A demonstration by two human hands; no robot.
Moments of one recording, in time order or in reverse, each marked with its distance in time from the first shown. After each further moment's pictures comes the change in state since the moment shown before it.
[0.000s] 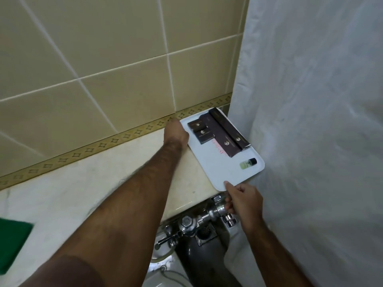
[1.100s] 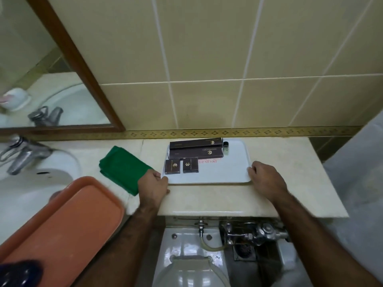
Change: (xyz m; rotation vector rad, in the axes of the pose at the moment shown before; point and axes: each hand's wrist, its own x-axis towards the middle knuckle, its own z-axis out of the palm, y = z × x) left_hand -0.217 -0.302 -0.175 -0.428 0.396 -0.647; right_hand -0.059 -0.111 0.169 -0.966 -0.398 -0.682
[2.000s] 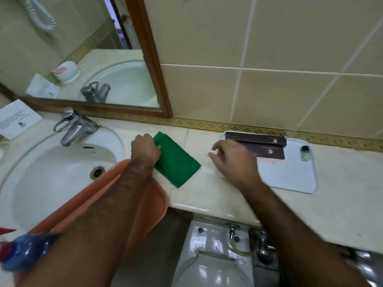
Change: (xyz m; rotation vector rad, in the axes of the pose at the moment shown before) left_hand 0.129 -0.014 -0.126 0.638 0.114 0.007; right_hand -0.007 -0.221 0.061 0.122 0.072 -0.545
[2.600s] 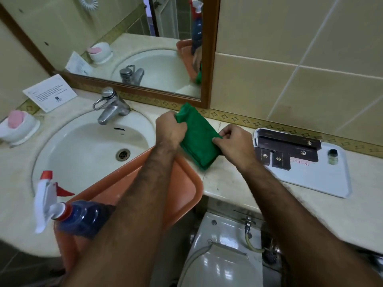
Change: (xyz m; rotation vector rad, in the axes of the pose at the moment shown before) left_hand -0.007 -0.035 -0.049 -0.512 0.118 0.002; right_hand 0.028 -0.106 0.040 0.380 -0.013 0.331
